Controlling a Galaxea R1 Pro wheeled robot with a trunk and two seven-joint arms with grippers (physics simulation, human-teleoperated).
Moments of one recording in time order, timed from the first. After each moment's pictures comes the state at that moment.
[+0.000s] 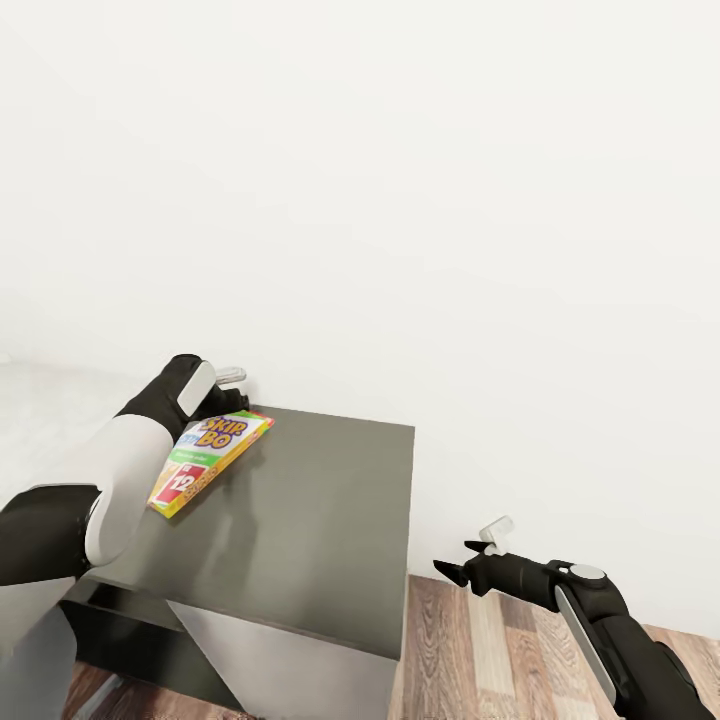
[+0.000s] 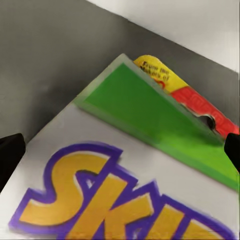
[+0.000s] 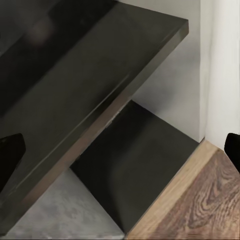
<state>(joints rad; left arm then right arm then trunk) -1.31 0.08 -0.02 -0.41 0.35 0.88 0.33 -0.35 -0.20 0.03 -1.19 -0.05 0.47 0.77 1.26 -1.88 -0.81</state>
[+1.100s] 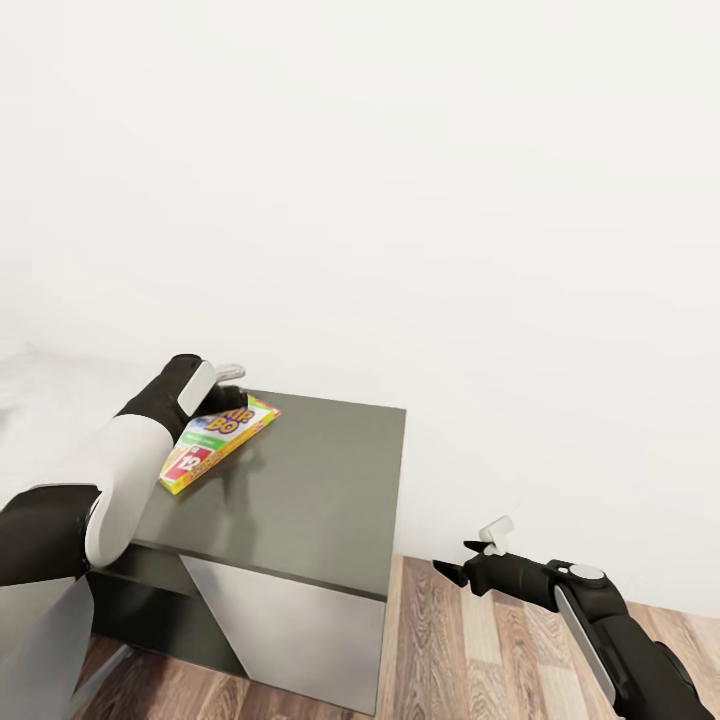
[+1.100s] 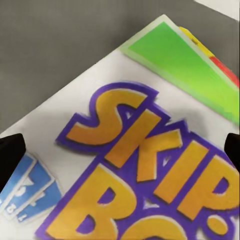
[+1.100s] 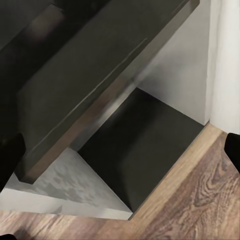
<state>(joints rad) -1.31 0.08 -0.02 -0.41 0.35 0.84 0.33 -0.35 -0.20 0.03 -1.19 -0.05 0.47 0.77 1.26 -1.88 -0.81</state>
